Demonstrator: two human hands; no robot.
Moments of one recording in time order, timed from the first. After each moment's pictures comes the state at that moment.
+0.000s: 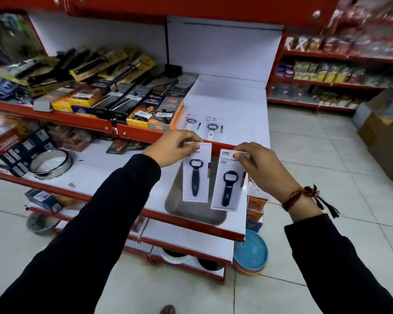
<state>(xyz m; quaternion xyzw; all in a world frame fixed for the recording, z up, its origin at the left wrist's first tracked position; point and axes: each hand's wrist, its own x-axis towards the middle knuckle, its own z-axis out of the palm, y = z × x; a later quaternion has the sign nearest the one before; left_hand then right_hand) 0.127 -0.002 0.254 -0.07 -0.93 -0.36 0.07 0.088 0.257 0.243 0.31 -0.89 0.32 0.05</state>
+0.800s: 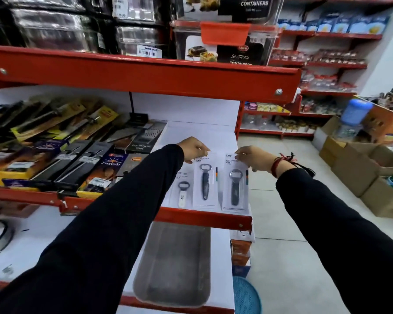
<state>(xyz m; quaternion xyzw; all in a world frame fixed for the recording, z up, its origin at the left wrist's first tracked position) -0.127 0.037 0.299 -0.02 -0.92 -0.38 -0.07 -0.139 0.266 0.306 0.14 -0.94 0.29 -0.11</state>
